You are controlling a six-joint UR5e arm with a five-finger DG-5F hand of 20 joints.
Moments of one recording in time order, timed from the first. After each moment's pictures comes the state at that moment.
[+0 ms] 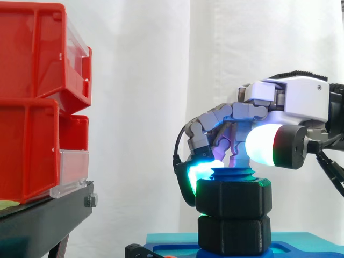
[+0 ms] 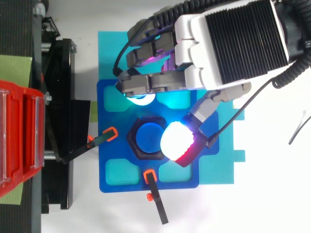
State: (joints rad) arm -0.04 -2.29 -1.16 -2.69 -2.02 -1.52
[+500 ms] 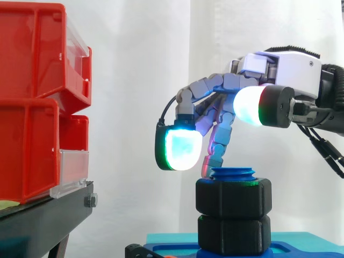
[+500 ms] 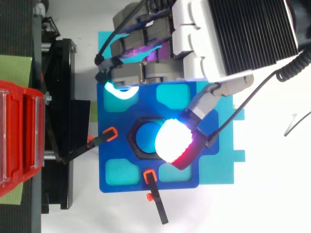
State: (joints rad) arm -0.04 -2.29 -1.11 -2.69 -2.03 -1.52
